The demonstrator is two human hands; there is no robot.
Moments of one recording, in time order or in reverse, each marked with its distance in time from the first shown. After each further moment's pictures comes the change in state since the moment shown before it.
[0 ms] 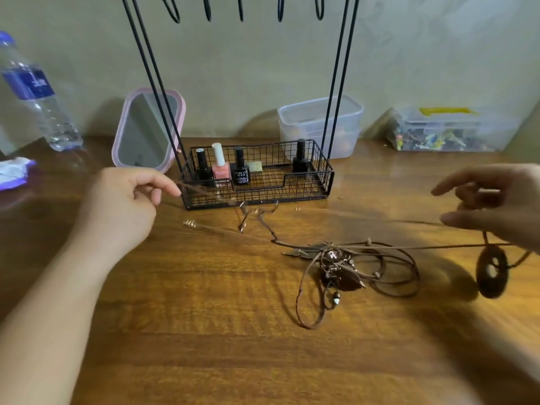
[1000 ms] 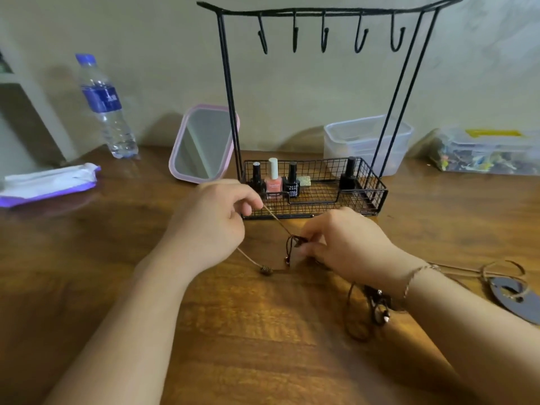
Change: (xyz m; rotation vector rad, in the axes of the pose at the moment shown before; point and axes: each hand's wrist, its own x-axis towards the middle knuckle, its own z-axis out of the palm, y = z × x) left_hand -0.006 0.008 -0.014 0.124 -0.170 0.285; right_hand 0.017 -0.140 0.180 -0.397 -0.220 -0.467
